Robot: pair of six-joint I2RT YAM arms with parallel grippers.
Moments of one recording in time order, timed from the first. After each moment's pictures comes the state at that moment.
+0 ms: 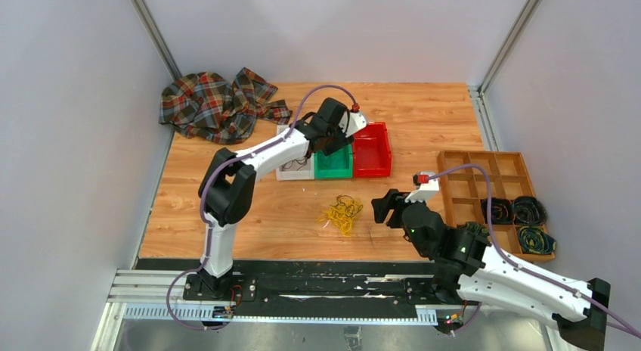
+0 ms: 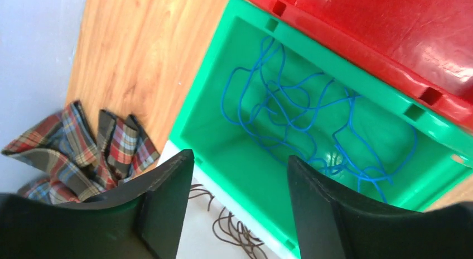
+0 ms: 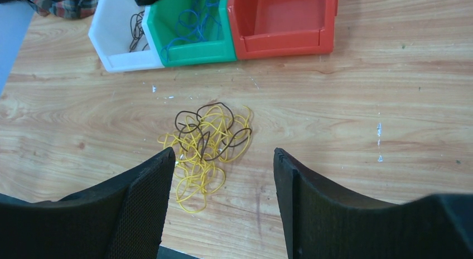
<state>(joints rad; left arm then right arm) -0.68 2.04 1.60 -0.32 -0.21 0.55 1.07 0.58 0.50 -0.36 0.70 0.70</state>
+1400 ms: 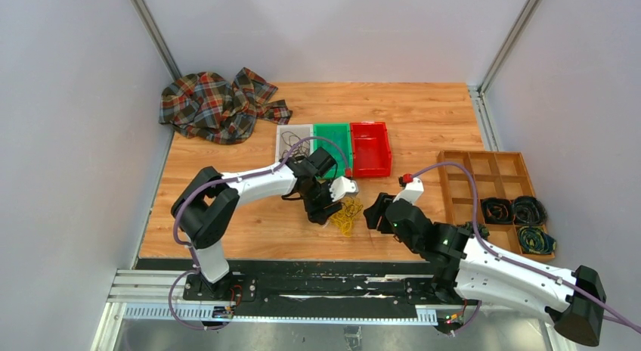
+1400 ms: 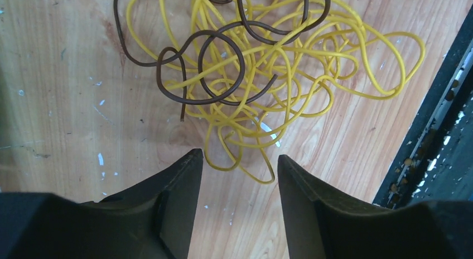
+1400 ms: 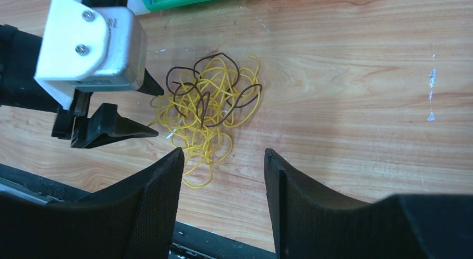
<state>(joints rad) -0.79 1.76 1.12 -0.57 0.38 0.48 1.03 0.75 0.48 -0.36 0.53 0.85</state>
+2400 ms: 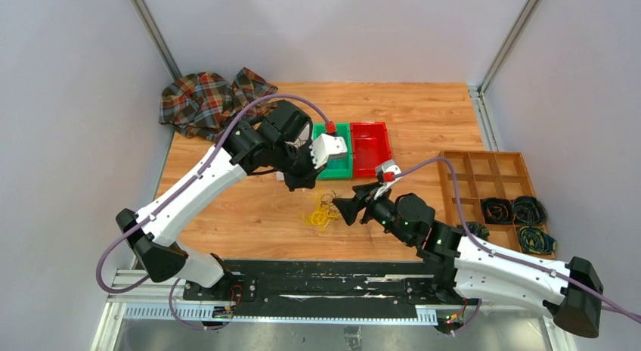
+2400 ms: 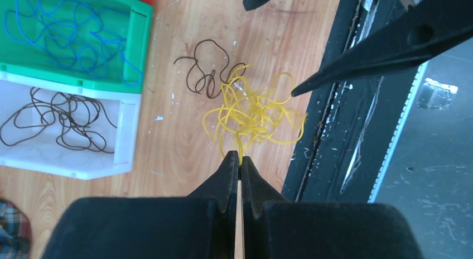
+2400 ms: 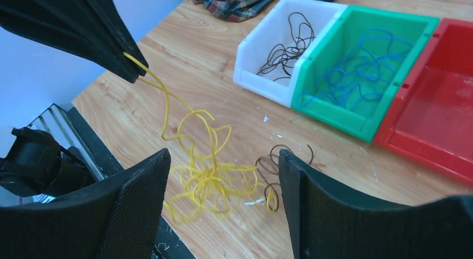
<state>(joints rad) -0.79 1.43 1.60 -1.13 0.36 0.42 1.08 0.79 0.48 0.20 0.31 0.34</state>
